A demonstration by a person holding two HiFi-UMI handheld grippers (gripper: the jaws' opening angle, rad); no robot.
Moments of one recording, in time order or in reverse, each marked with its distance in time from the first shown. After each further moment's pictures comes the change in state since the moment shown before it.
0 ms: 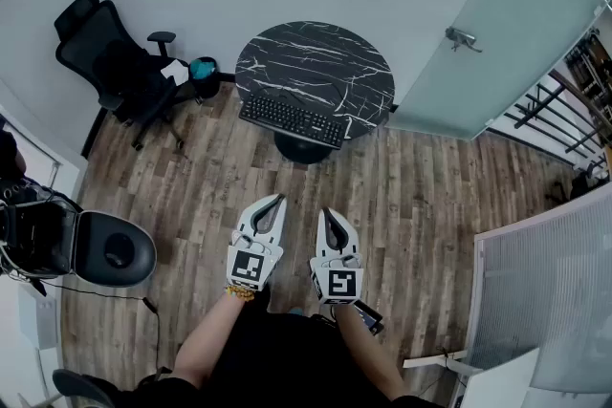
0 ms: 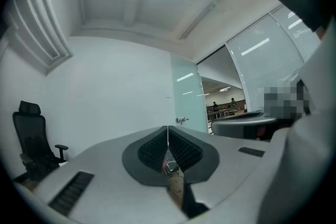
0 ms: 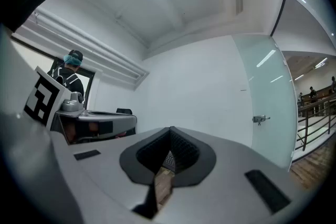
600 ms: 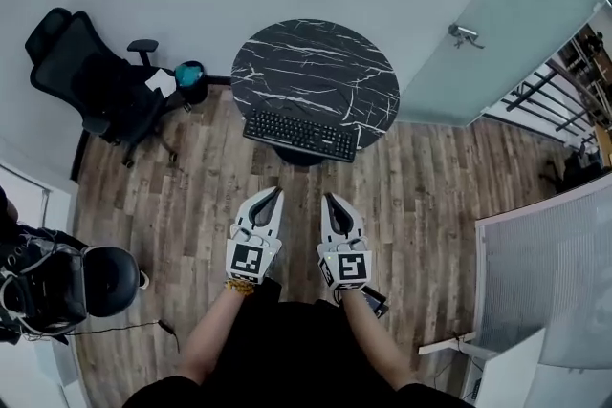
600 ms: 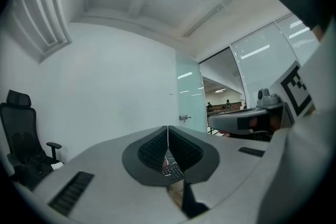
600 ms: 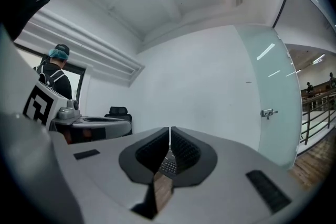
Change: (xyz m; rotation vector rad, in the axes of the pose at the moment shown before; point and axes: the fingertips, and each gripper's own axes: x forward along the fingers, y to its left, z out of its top) left arm 0.055 0.140 -0.023 -0.029 0.032 -0.076; right arm 0.147 0.028 -0.003 0.050 0.039 -0.029
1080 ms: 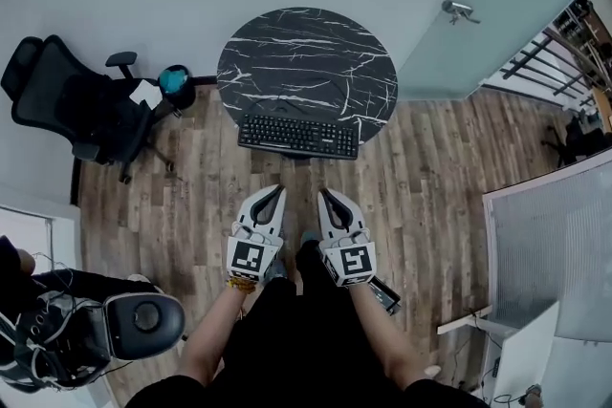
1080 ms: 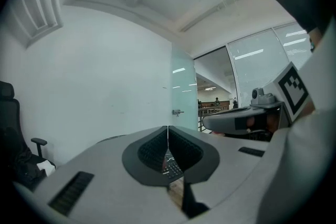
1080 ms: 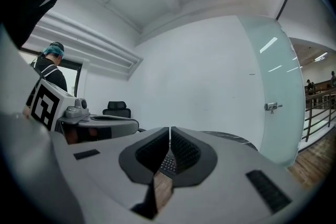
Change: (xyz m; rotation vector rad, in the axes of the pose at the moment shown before) left arm 0.051 0.034 -0.025 -0.033 0.063 -0.124; right arm 0.059 -0.005 -0.020 0.005 0.075 0.013
